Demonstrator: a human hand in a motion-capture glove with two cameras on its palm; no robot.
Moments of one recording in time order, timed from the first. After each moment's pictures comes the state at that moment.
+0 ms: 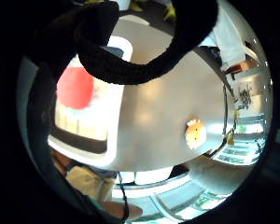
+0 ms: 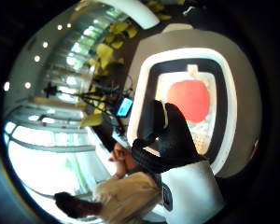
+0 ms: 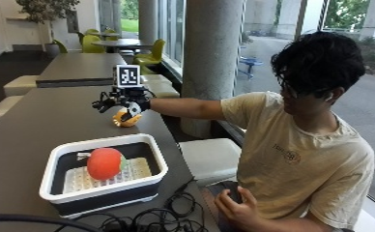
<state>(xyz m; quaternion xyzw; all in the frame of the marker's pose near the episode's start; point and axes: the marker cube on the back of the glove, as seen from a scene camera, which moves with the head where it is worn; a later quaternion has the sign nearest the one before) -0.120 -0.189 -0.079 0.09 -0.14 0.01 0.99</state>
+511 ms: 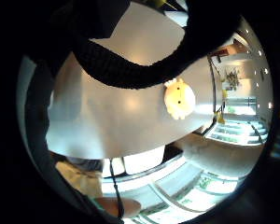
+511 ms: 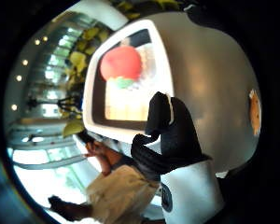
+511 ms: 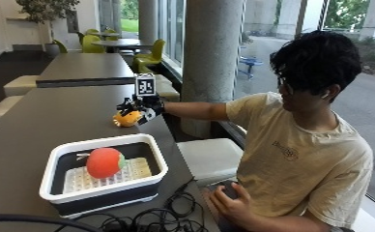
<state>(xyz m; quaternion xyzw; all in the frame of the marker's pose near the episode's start) -0.011 -0.083 0.002 0.03 -0.04 0.10 0.99</state>
